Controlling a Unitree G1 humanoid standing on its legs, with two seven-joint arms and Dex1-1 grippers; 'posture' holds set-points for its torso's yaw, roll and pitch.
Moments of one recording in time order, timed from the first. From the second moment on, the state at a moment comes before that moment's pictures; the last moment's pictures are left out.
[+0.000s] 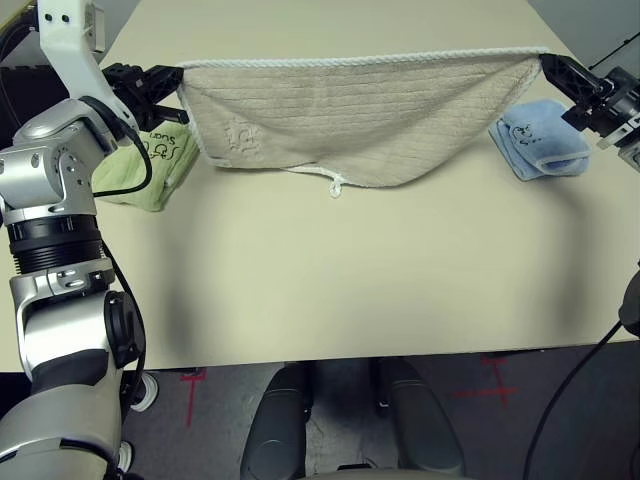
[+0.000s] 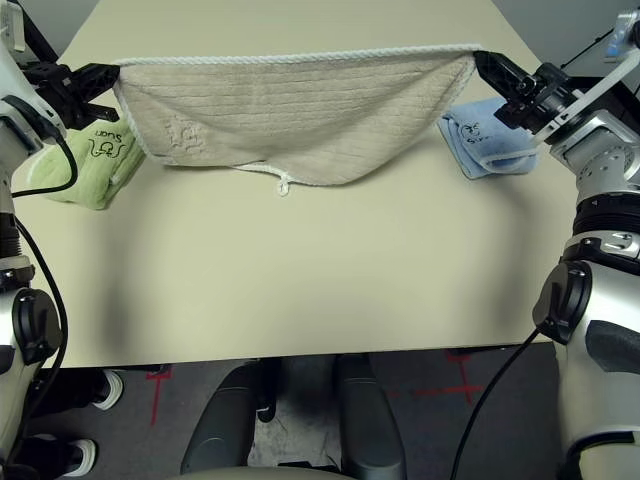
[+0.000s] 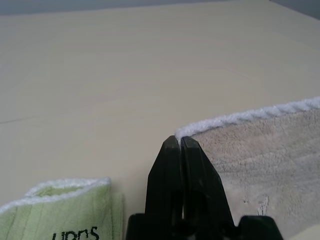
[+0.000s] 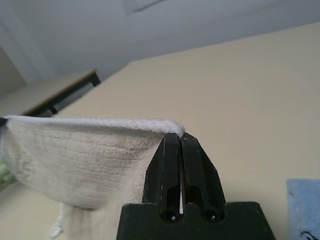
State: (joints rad) left arm -0.99 0.71 0.25 0.43 -0.26 0.64 -0.58; right arm -1.08 -0.68 -0.36 0.93 0.44 0.28 0.96
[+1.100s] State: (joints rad) left arm -0.88 0.88 0.13 0.52 -0.24 0.34 -0.99; right arm -1.20 -0.66 -0.26 1.24 0.20 -0.13 1.12
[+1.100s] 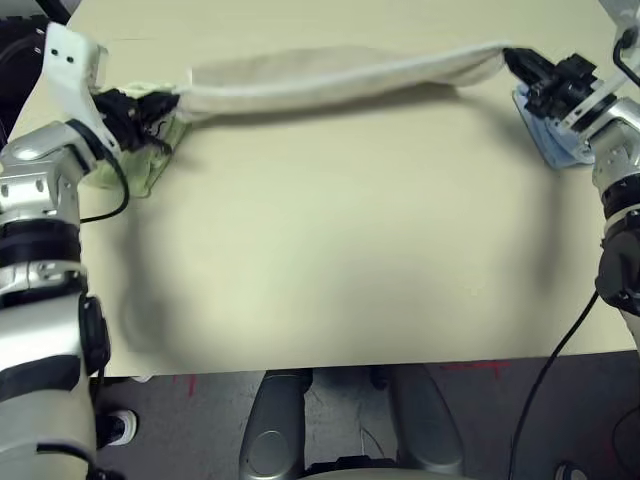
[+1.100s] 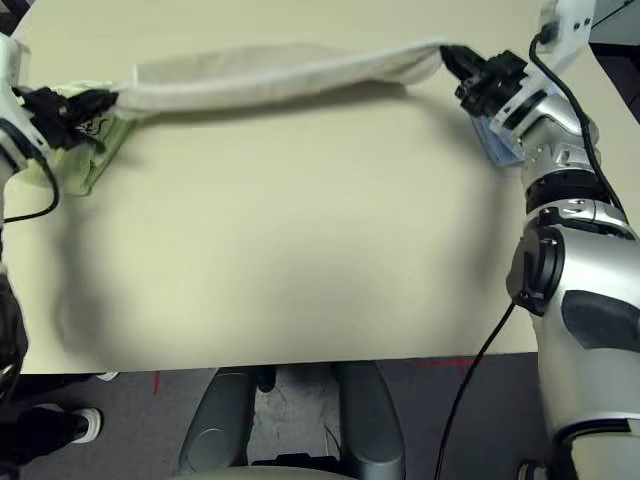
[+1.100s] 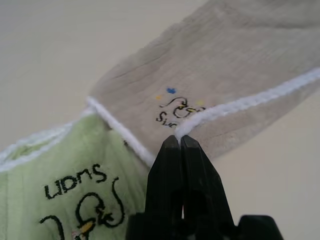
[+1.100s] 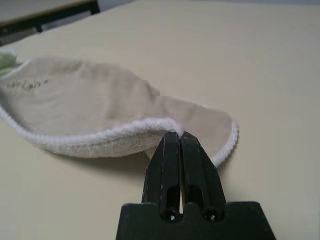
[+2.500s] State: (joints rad) left arm -0.69 1.19 0.06 0.41 -0.27 0.51 -1.46; right arm -1.14 -0.85 0.03 1.22 -0.05 -0.39 1.54
